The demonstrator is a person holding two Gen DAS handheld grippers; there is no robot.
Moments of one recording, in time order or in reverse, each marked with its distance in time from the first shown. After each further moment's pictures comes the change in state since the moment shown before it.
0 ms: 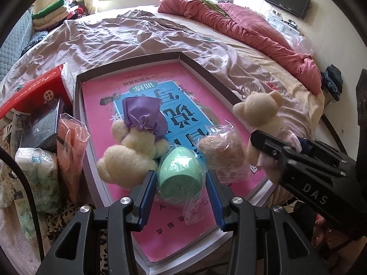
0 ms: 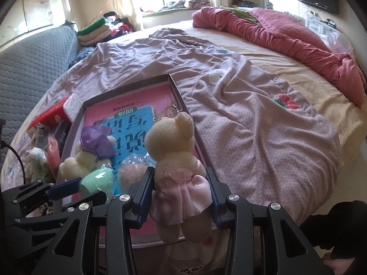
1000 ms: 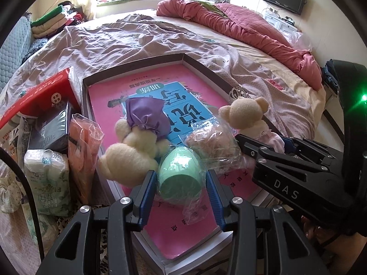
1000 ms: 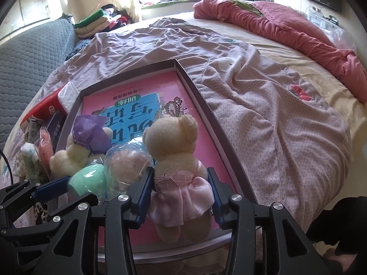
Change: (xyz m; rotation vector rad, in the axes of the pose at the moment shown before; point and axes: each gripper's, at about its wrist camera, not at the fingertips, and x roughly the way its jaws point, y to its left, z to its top) left arm -0.005 0.004 -0.006 0.039 -0.017 0.025; right arm 0.025 0.017 -0.004 0.002 0.044 -0.006
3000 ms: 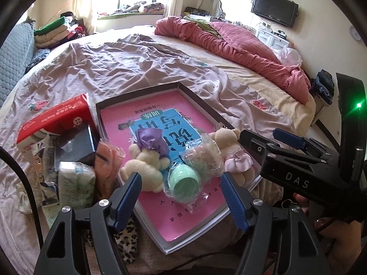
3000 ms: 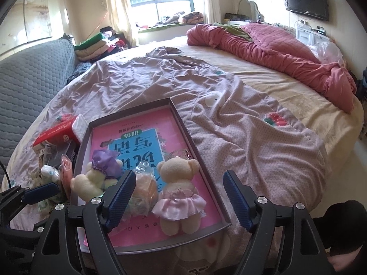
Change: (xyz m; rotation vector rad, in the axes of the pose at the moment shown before) left arm -0.067 0.002 0.003 0.001 -0.112 -0.030; right arm -0.069 -0.004 0.011 0.018 -0.162 -0.025
